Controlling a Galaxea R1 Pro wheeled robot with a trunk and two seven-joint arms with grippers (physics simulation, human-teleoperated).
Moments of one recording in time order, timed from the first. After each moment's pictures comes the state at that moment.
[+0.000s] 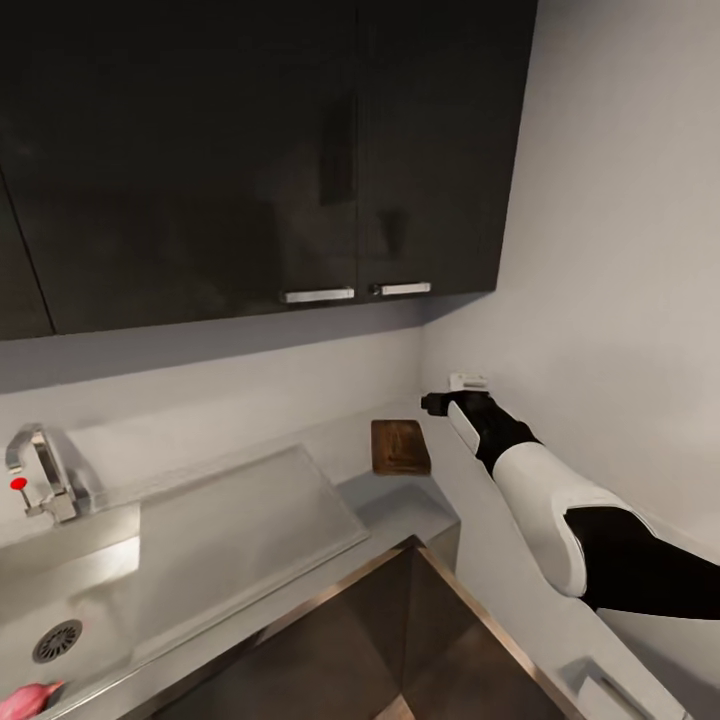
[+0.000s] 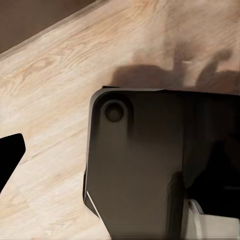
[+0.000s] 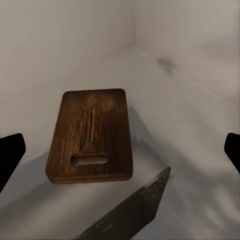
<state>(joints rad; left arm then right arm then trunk) 0.35 -0.01 0.01 -0.59 0.07 -0.12 0.00 -1.23 0.09 0.01 -0.33 -0.07 0.39 -0.16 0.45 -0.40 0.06</state>
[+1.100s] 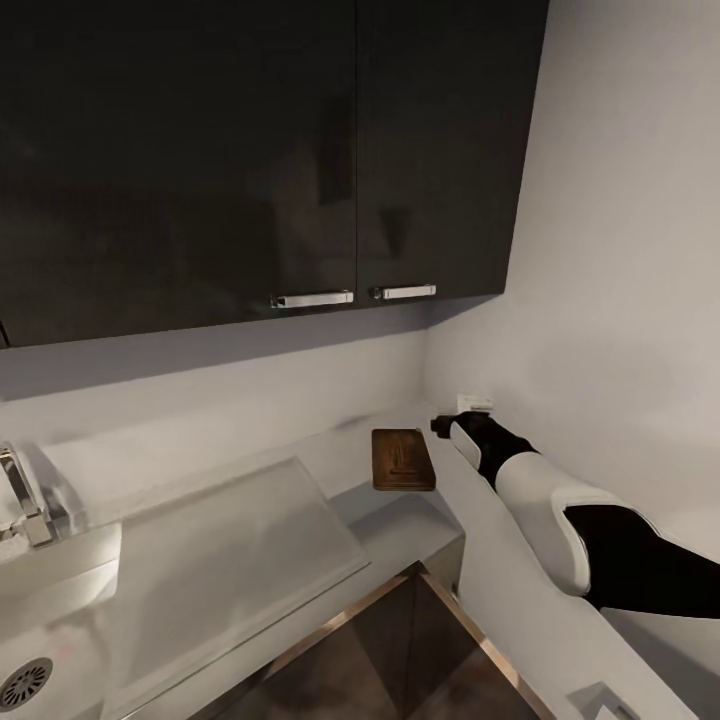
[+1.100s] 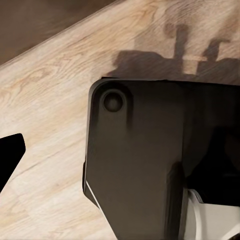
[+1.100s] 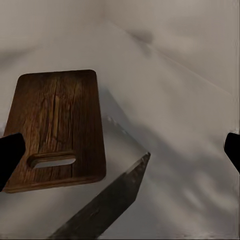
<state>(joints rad) 0.35 -0.01 0.01 -0.57 0.07 -0.11 0.00 -1.23 0.08 0.00 -0.18 -0.07 0.32 -0.25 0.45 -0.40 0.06</state>
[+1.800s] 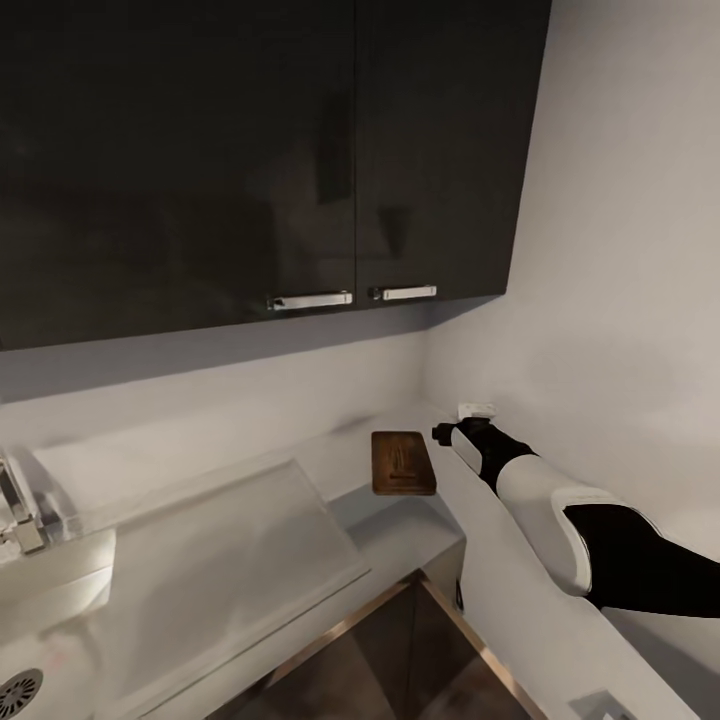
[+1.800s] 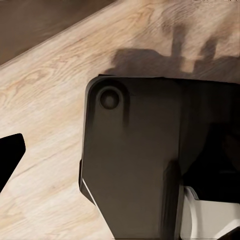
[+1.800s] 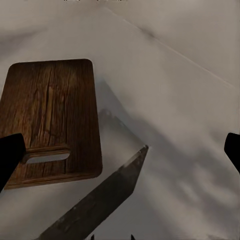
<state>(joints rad) 0.35 -0.02 0.00 -0.56 0.07 -0.11 0.00 -1.23 0.07 0.00 -0.13 -0.07 0.32 -0.25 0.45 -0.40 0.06</state>
